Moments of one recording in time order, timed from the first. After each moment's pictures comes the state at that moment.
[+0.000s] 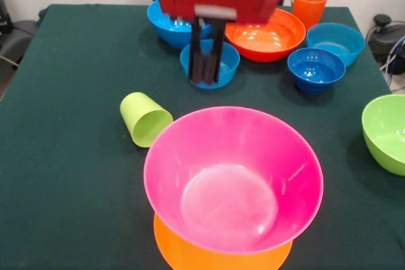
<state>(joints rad) -0.04 -0.39 -0.41 0.96 0.46 0.83 1.39</state>
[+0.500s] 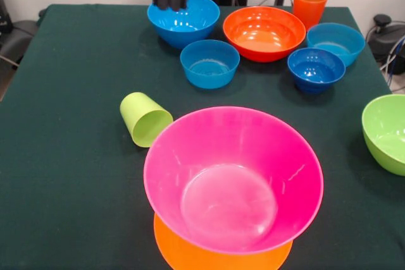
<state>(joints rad) -0.08 -0.54 -0.41 1.10 0.46 0.83 1.39</state>
